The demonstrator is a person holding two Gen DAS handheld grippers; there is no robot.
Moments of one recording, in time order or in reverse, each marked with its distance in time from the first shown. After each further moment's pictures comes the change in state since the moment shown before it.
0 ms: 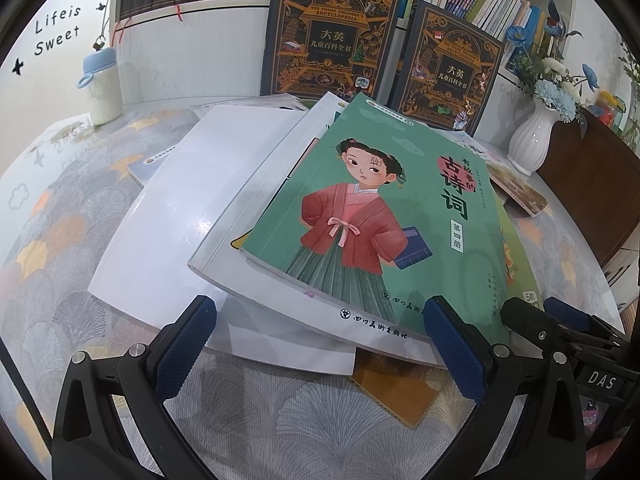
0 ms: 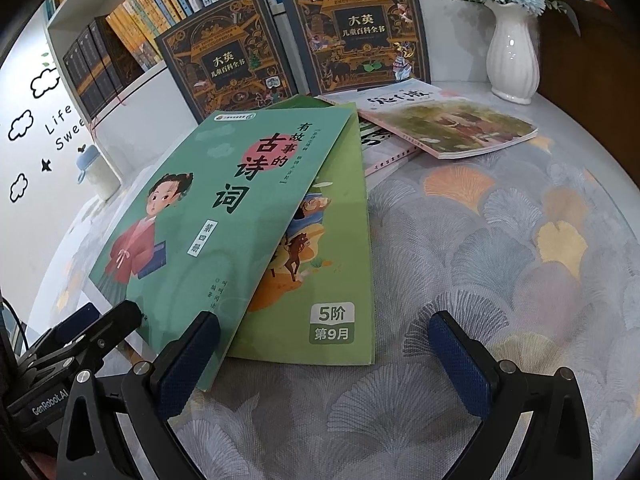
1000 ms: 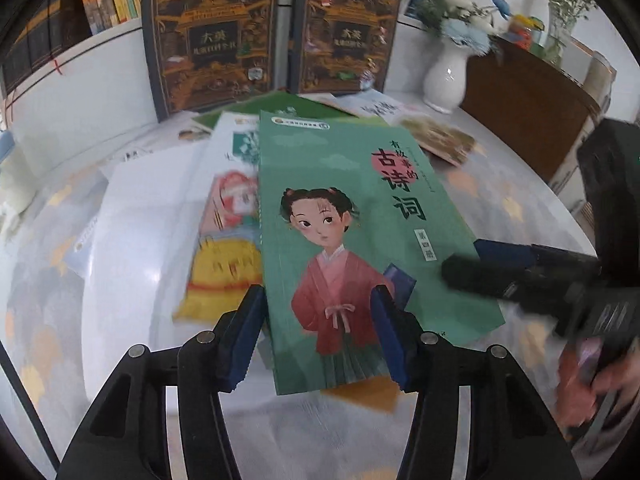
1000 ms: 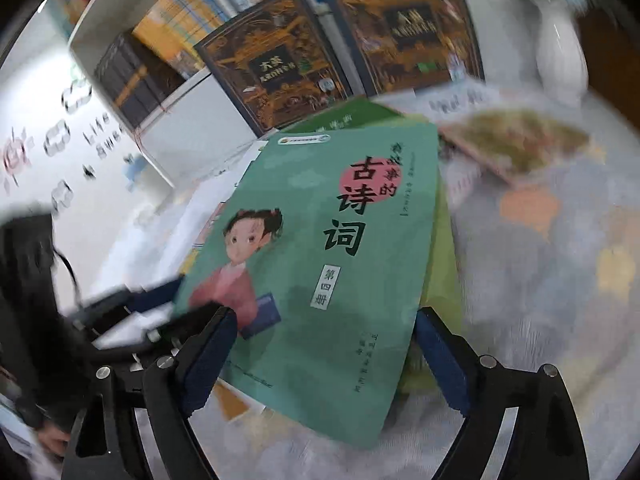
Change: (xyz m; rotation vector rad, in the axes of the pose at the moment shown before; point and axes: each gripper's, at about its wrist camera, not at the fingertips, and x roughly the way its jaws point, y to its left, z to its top) left arm -0.003 -0.025 0.024 0.322 0.132 -0.225; right arm -0.008 0.013 0.022 0.104 0.080 0.285
